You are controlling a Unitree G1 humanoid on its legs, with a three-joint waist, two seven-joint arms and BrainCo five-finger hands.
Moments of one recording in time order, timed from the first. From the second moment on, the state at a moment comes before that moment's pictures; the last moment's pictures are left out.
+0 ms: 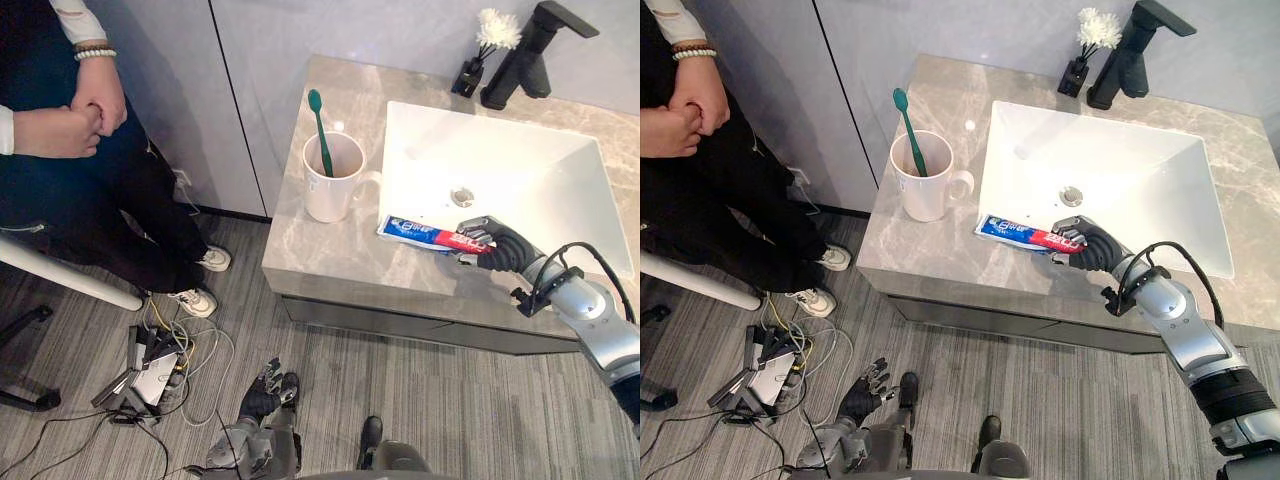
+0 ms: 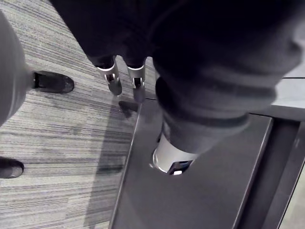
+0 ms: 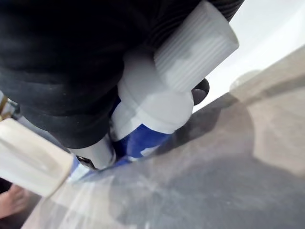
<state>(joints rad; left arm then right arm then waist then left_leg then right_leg) 0.22 0.14 -0.17 0.57 -0.32 -0.20 -0.08 -0.24 -0.91 0.20 0.13 0.15 -0.25 0.20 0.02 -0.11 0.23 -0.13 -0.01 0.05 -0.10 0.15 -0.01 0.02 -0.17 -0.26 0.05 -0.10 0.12</state>
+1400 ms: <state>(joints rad) -0.03 0.38 -0.48 -0.28 -0.93 -0.04 -0.15 -0.11 -0.37 0.21 -0.31 0.16 -0.21 0.13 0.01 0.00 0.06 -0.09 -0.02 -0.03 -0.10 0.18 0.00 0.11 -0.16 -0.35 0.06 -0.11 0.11</state>
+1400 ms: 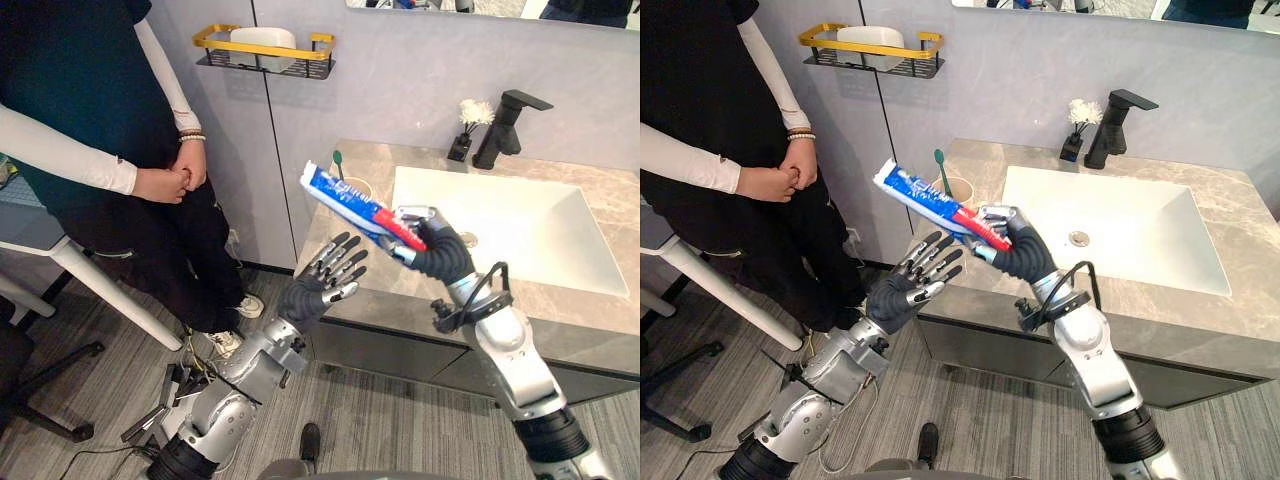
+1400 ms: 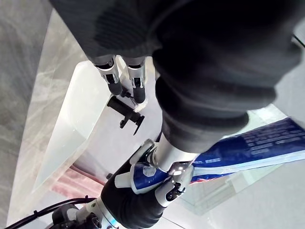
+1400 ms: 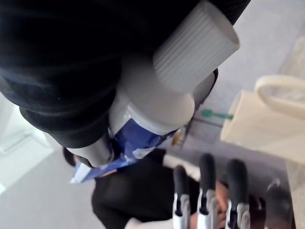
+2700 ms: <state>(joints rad) -0.04 0.27 -0.49 -0.26 -0.81 0.00 -0.15 0.16 -0.20 0.23 -0.25 0.11 -0.19 0.22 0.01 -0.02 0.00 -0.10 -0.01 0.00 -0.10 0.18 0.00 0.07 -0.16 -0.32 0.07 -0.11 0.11</state>
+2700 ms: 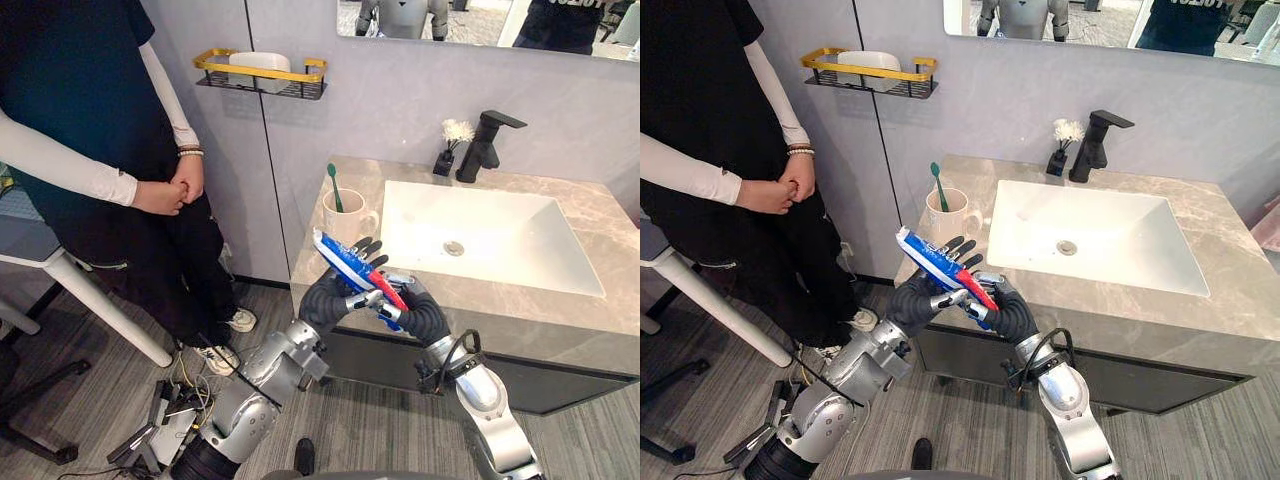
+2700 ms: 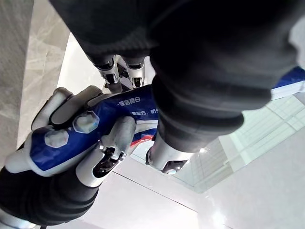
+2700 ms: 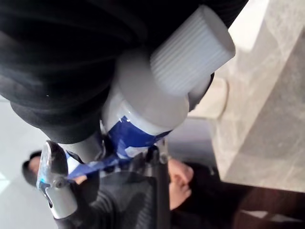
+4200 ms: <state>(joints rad) -0.04 0.20 -0.46 -0.28 -0.81 0.01 -0.14 0.21 -0.15 0.27 -0.19 0.08 -0.19 0.24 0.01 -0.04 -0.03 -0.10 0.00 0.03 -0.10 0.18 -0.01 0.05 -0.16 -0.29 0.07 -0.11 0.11</state>
